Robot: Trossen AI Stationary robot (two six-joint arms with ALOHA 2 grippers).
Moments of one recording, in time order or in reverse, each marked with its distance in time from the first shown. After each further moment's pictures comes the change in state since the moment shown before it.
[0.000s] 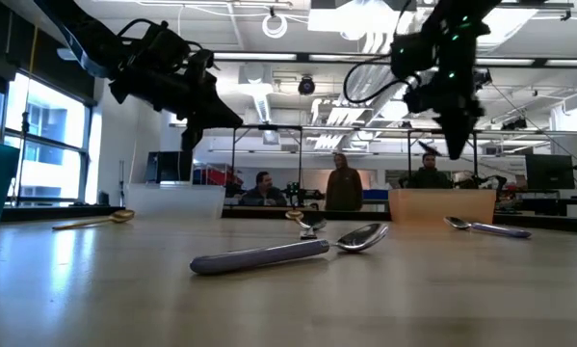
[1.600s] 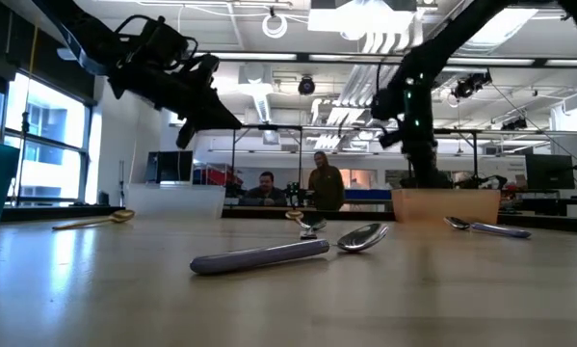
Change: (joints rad) left arm -0.005 -0.022 0.000 0.019 -0.207 -0.012; right arm -0.332 0.425 0.320 0.137 0.068 -0.580
